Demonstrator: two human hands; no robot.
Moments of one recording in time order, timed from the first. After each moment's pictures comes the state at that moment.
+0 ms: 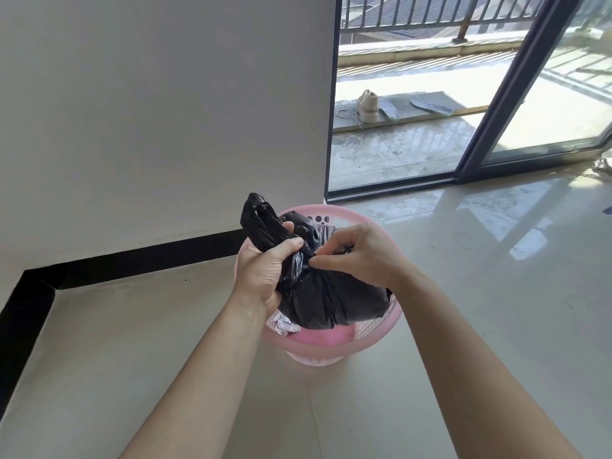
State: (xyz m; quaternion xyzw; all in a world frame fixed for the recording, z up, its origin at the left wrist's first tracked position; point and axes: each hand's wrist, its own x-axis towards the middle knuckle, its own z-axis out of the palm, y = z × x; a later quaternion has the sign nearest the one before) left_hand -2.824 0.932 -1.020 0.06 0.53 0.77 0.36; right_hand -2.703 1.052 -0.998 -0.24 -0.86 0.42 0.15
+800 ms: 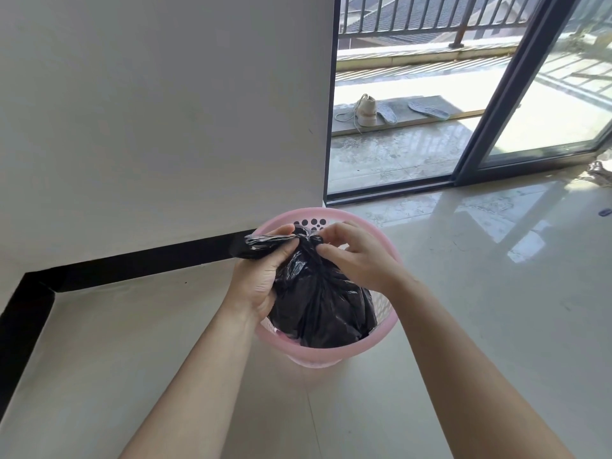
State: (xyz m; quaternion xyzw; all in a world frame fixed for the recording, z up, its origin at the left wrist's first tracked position) left_hand -2.830 0.925 -1.026 0.12 0.48 0.78 0.39; right_hand -2.711 1.054 -1.017 -0.25 -0.84 0.45 0.17
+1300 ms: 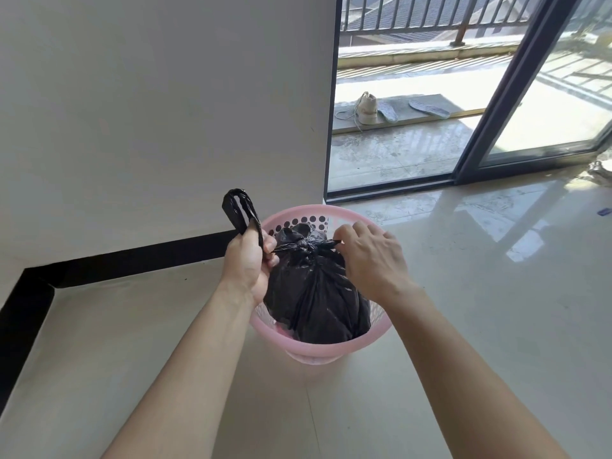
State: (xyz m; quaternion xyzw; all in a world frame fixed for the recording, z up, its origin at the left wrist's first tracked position) left_hand -2.847 0.934 -1.017 0.03 0.56 0.76 0.33; right_hand -2.702 1.054 -1.032 -0.29 -0.95 0.00 0.14
